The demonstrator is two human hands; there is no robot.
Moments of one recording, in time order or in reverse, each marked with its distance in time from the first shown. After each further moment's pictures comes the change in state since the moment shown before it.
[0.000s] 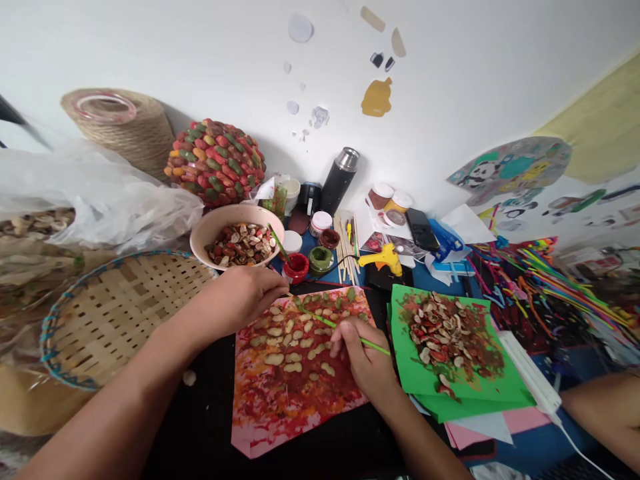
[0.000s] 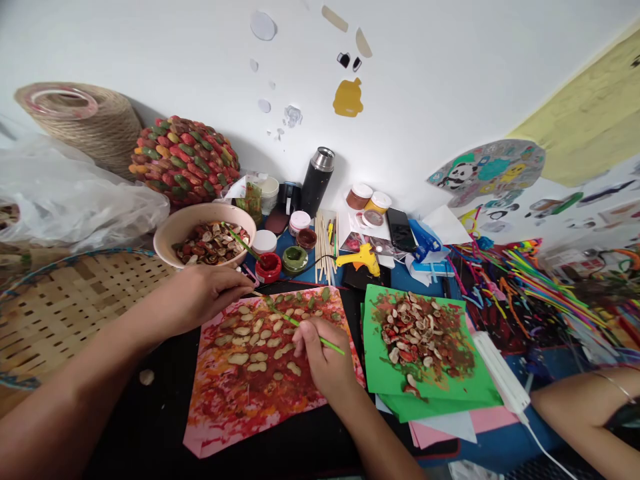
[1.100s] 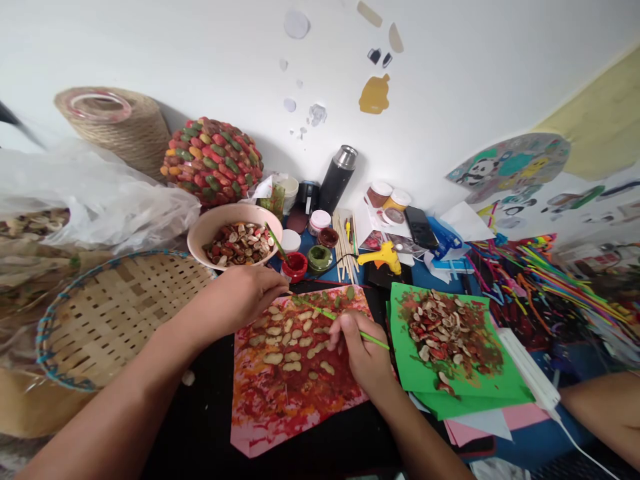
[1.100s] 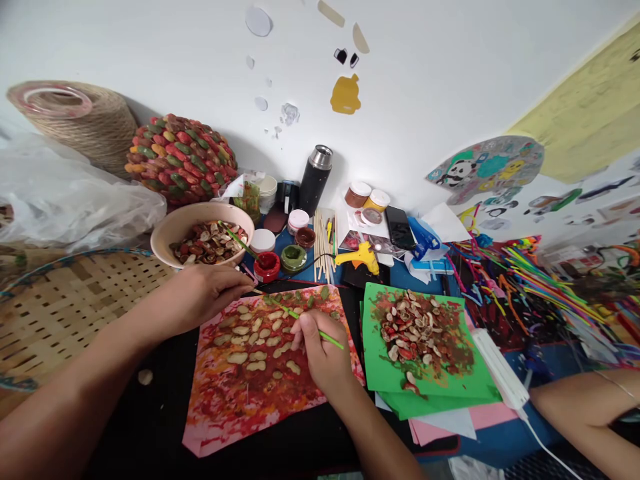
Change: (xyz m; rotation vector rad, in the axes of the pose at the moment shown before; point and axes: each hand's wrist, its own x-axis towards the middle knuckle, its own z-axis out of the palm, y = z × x) left_hand 0.002 0.000 0.003 0.036 -0.013 0.015; right_hand 0.004 -0.001 0.005 0.071 0.039 0.017
